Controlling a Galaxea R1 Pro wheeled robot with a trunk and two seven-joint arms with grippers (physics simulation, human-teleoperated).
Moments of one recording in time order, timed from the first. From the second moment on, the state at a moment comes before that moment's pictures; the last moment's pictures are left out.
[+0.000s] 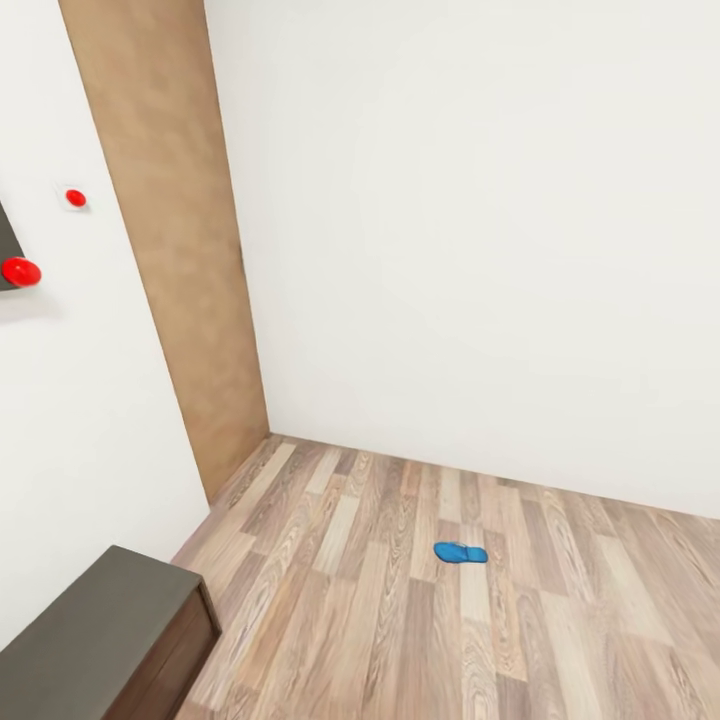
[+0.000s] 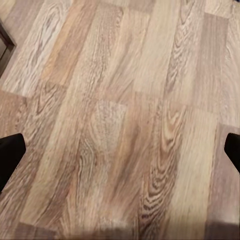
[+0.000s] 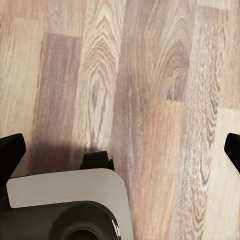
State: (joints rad) left arm 0.01 -0.09 -0.02 -0.56 -0.01 -0.27 0.01; right arm -0.01 -0.07 -0.11 -0.35 -0.05 -0.14 0.00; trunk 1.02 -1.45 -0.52
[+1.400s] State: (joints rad) left arm 0.01 -0.09 -0.02 -0.56 -0.02 -0.27 0.01; right arm -0.01 -0.07 -0.11 -0.35 -0.05 -0.14 0.00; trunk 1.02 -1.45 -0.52
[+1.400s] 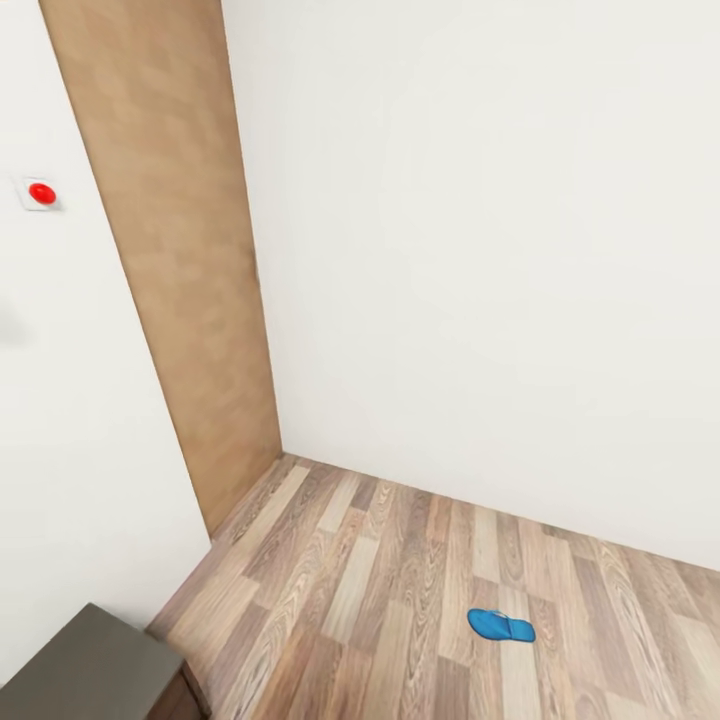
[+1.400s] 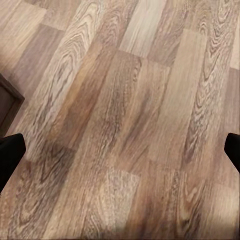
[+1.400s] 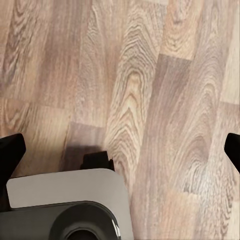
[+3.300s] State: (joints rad) left arm 0.01 -0.09 -0.02 -0.56 -0.02 -0.27 0.01; right arm -0.01 -0.07 -0.11 -0.35 -0.05 -0.14 0.00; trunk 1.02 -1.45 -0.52
